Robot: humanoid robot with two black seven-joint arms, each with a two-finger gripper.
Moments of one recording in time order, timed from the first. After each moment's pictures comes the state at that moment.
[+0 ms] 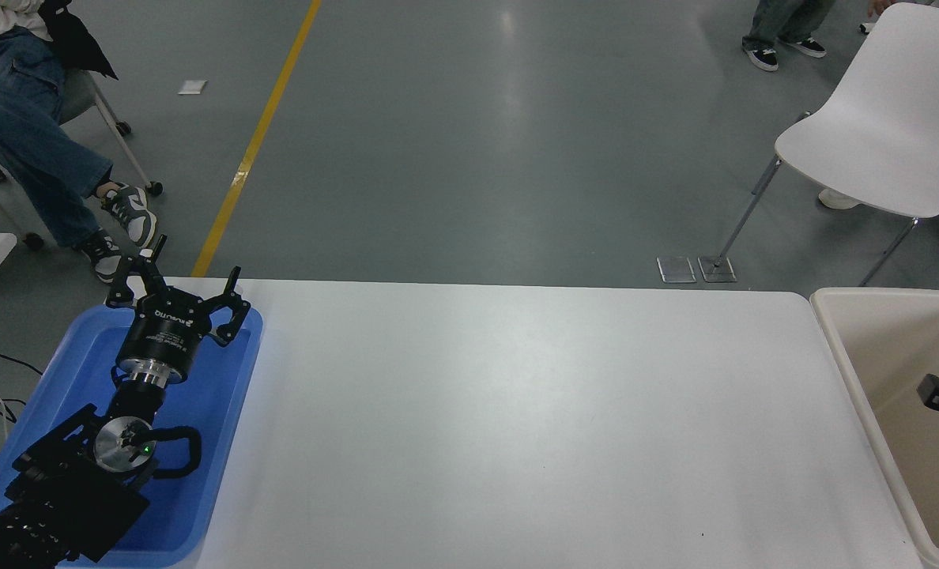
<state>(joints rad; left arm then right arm) -0.60 0.22 -0.90 -0.31 -0.14 -0.77 -0.37 0.67 -0.41 -0.66 0.02 -0.25 -0.15 0.05</state>
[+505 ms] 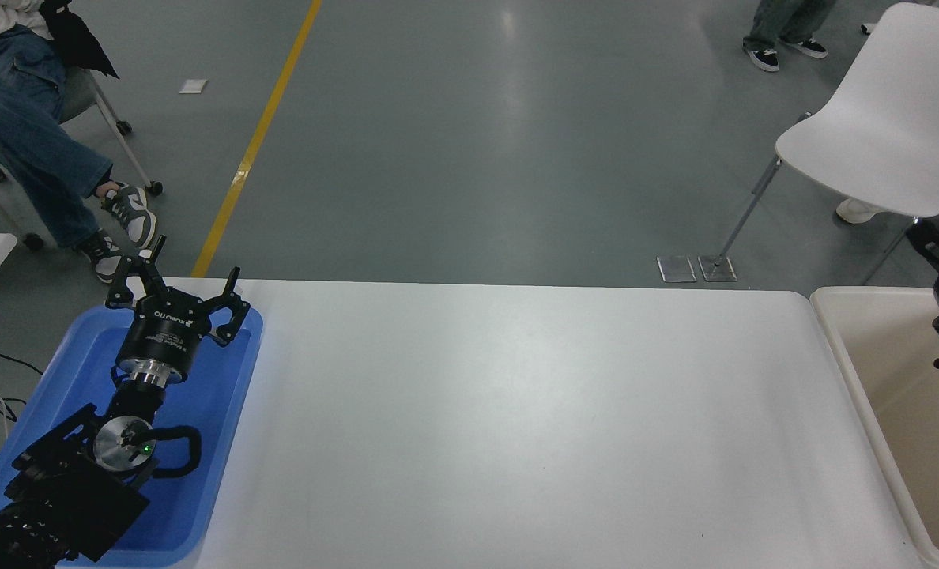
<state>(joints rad) -0.60 0.22 -0.90 -0.31 -0.14 -0.77 -0.37 0.97 -0.47 -0.23 0.22 -0.25 -0.15 0.07</state>
